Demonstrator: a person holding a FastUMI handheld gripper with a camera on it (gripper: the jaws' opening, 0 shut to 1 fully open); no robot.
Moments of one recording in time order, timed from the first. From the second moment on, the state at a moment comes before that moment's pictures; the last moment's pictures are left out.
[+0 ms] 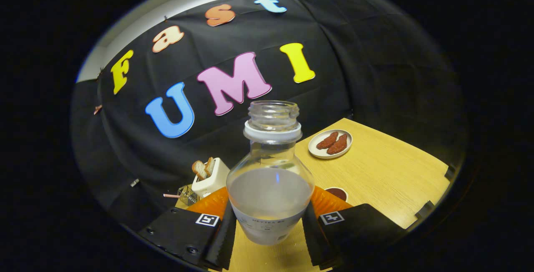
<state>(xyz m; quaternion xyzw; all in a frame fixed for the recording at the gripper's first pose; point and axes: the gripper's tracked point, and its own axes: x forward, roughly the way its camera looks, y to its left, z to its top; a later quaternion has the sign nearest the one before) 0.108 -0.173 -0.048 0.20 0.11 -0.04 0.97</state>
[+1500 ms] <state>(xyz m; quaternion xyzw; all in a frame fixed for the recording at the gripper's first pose) 0.303 -0.117 -0.204 -0.03 0.12 -0.16 0.98</state>
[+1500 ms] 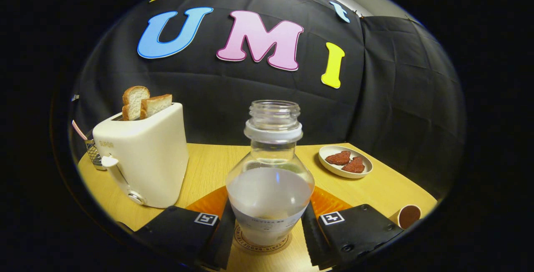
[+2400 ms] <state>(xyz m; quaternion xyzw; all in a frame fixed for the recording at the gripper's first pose) 0.205 -0.097 -0.155 0.01 0.12 -0.15 0.98</state>
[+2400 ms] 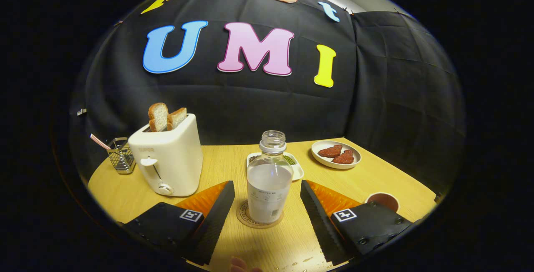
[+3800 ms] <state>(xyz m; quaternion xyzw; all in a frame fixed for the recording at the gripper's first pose) -0.079 -0.027 0.021 -0.02 0.03 0.00 1.00</state>
